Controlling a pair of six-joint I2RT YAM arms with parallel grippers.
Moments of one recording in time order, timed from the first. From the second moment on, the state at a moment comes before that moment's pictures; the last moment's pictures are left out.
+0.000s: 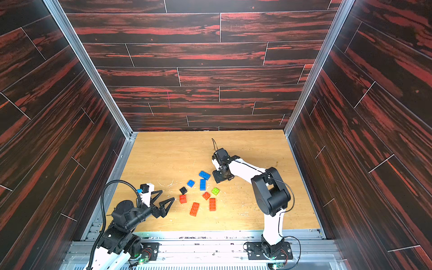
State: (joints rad) left arm -0.33 0.18 0.16 -0.21 0.38 -0.28; right arm 0.58 1.93 1.32 -0.62 -0.06 0.08
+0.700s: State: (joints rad) left arm -0.33 0.15 0.16 -0.25 0.39 -0.28; right arm 0.58 1.95 1.36 -0.66 -0.05 0.11
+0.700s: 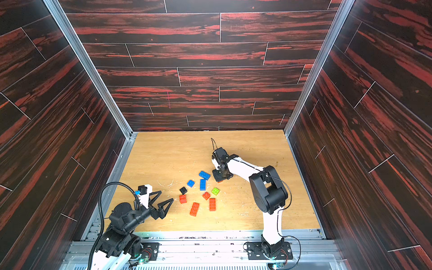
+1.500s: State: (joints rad) left arm -0.33 0.19 0.16 -0.22 0.42 -0.28; right arm 0.58 1.84 1.30 -0.76 0.12 0.46
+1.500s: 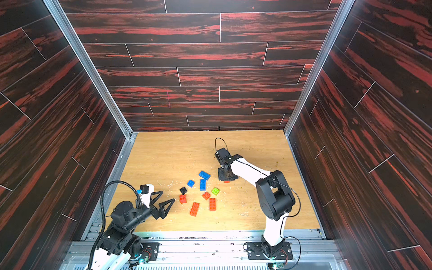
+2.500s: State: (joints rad) left arm -0.33 0.19 0.16 -0.22 0.42 -0.28; right arm 0.62 1.85 1.25 -0.68 0.10 0.54
